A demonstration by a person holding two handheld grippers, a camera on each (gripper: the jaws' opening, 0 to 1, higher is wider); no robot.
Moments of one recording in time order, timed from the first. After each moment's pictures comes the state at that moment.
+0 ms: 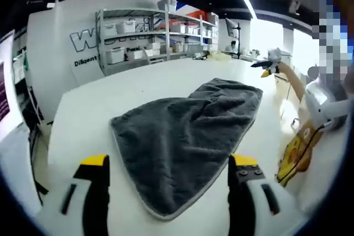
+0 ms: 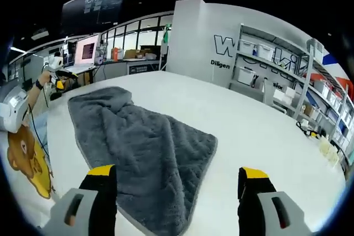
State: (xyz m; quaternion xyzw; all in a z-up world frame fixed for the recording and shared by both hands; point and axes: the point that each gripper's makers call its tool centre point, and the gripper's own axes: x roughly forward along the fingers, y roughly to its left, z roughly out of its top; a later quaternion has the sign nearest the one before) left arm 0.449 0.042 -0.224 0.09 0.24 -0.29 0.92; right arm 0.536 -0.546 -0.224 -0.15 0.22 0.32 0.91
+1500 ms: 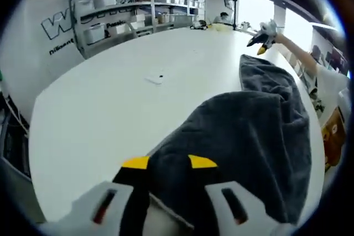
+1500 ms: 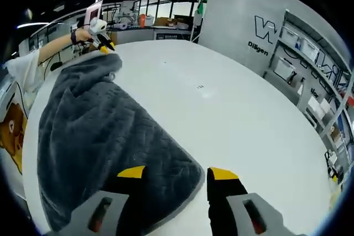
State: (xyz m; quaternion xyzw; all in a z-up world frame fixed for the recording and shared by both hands) left arm 0.685 0.049 -0.311 0.17 0.35 -0.32 0.87; right arm 0.703 -0.490 -0.298 -0.25 0.31 0.42 0.81
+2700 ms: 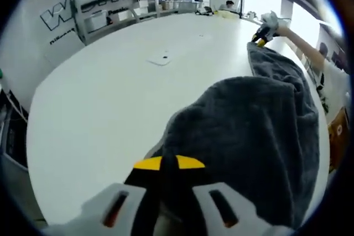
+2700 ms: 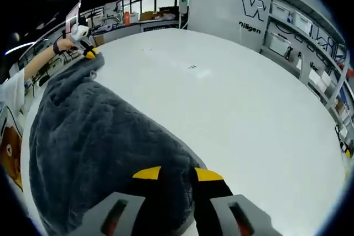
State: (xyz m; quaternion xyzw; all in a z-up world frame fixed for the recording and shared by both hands) left arm 0.689 0.050 -0.336 0.18 0.39 -0.29 0.86; right arm 0.731 -0.489 -0.340 -0.19 0.37 0.39 0.82
